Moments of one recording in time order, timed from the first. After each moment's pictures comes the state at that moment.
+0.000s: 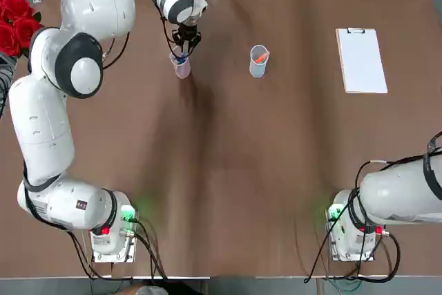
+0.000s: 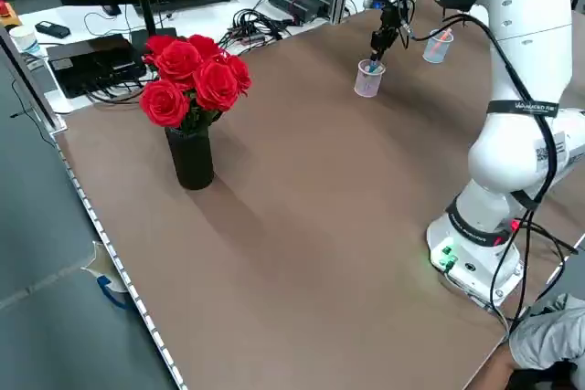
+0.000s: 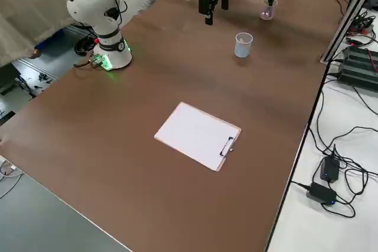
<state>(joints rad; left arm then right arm) -0.23 0.66 -0.44 -1.56 0.51 1.96 -0.94 -0.08 0.08 -0.02 -1.48 0.02 1.61 0.00</state>
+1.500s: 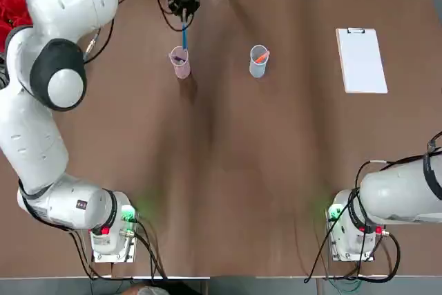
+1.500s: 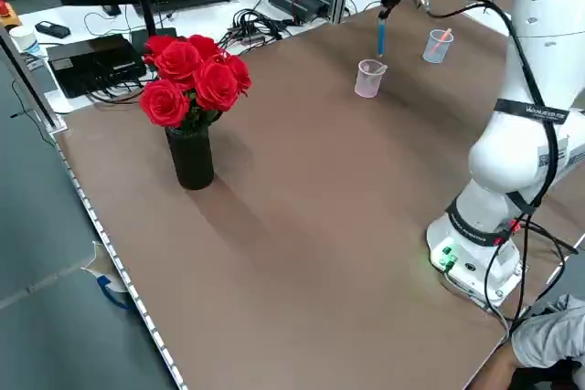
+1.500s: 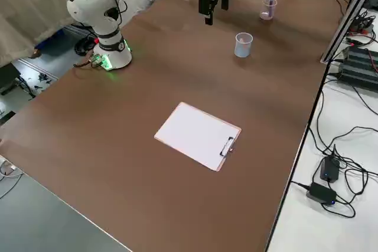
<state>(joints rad) -0.23 0.45 -0.50 -1.47 0.44 1.90 -1.01 -0.08 0.08 -0.02 -1.48 0.02 1.61 0.00</state>
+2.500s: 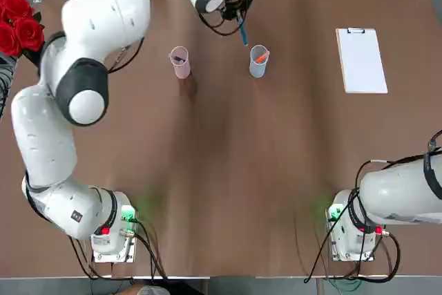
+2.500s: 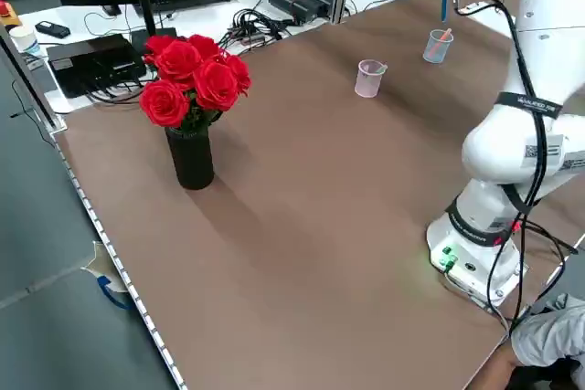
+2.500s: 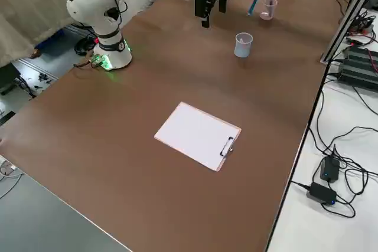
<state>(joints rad) -0.52 0.59 -0.43 -1.33 0.41 2.24 -1.39 -0.10 0.08 -0.02 -1.48 0.02 1.62 -0.01</state>
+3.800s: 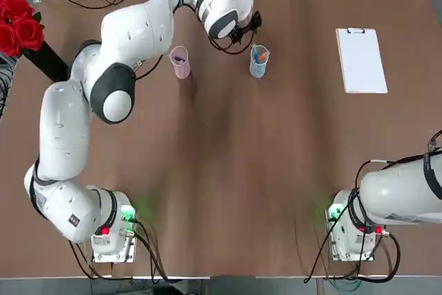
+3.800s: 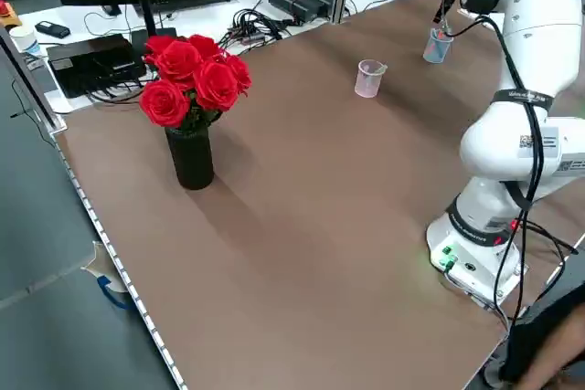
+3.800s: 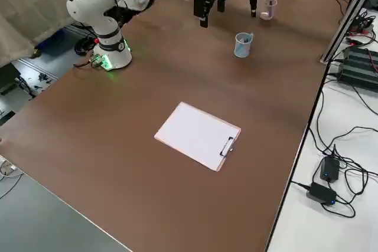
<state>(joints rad) -0.60 0.76 -0.36 -1.27 0.41 2.36 -1.42 -0.10 0.08 -0.01 -1.48 0.02 1.57 -0.01</state>
